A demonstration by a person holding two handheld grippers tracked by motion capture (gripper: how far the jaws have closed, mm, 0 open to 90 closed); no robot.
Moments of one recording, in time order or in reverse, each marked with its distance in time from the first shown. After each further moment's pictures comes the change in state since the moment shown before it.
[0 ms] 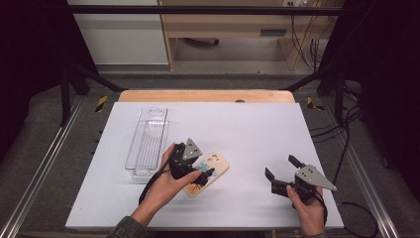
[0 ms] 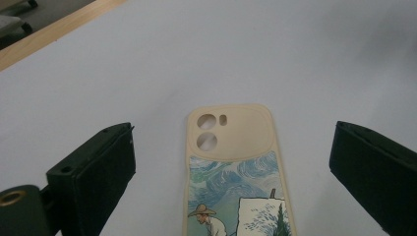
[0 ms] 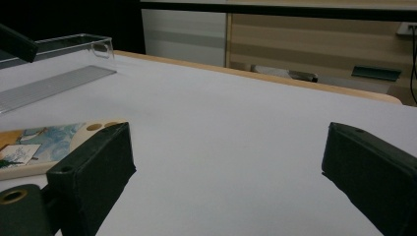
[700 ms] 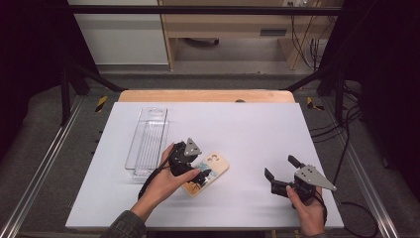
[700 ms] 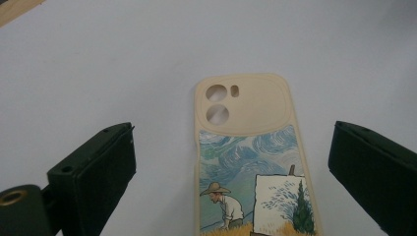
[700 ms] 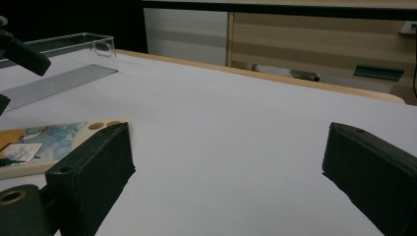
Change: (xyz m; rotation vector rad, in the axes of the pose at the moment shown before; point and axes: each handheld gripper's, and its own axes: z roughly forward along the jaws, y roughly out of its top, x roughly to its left) left arm 0.012 -0.006 0.012 0.111 -0.017 -0.002; right arm 0.001 0.000 0.001 0.004 0.005 -0.003
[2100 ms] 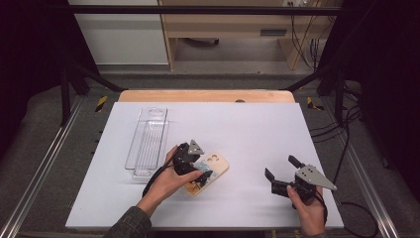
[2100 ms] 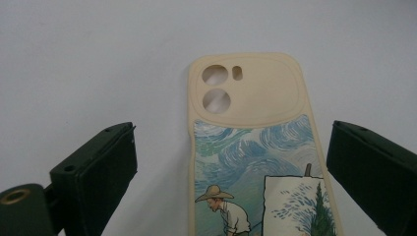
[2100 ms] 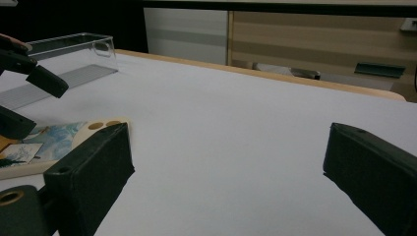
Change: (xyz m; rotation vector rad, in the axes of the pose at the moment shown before) left arm 0.006 -0.008 0.026 0.052 -0.042 -0.028; right arm -0.001 0.000 0.000 0.005 0.001 0.009
